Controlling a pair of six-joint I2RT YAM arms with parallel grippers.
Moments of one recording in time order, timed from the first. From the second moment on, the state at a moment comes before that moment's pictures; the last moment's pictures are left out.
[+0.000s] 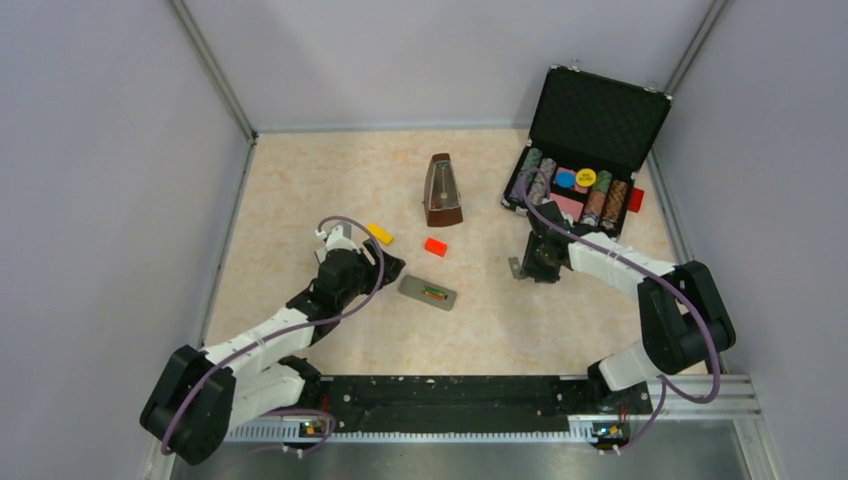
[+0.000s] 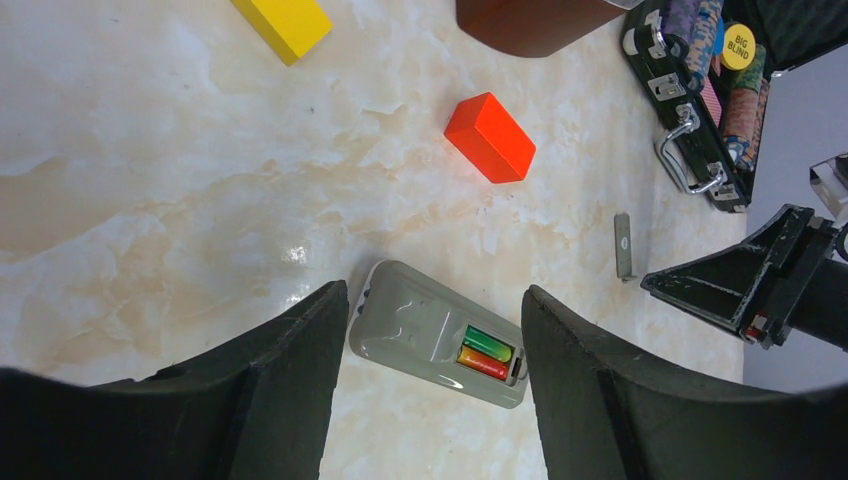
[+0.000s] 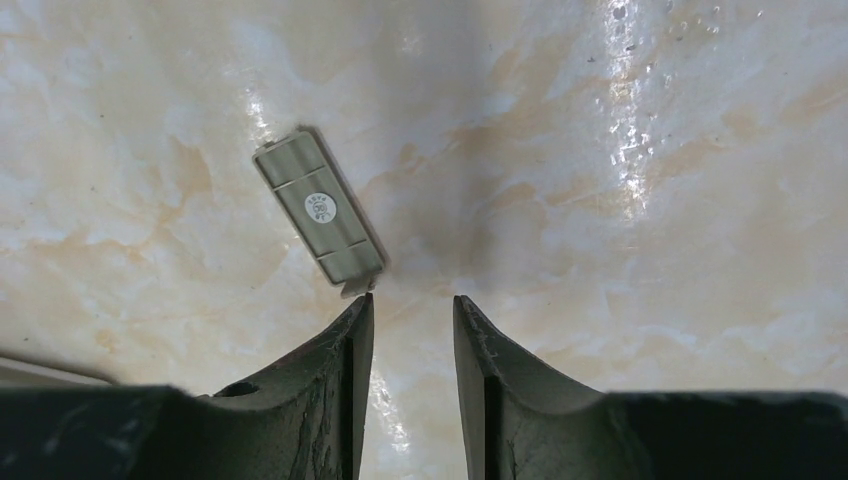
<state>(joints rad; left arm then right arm) -0.52 1.04 0.34 0.23 -0.07 -0.89 0.39 1.49 0.82 -0.51 0.11 0.65</state>
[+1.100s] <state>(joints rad) -0.52 1.06 0.36 0.22 -0.07 -0.86 0.42 1.50 0.80 -0.42 0.08 0.56</state>
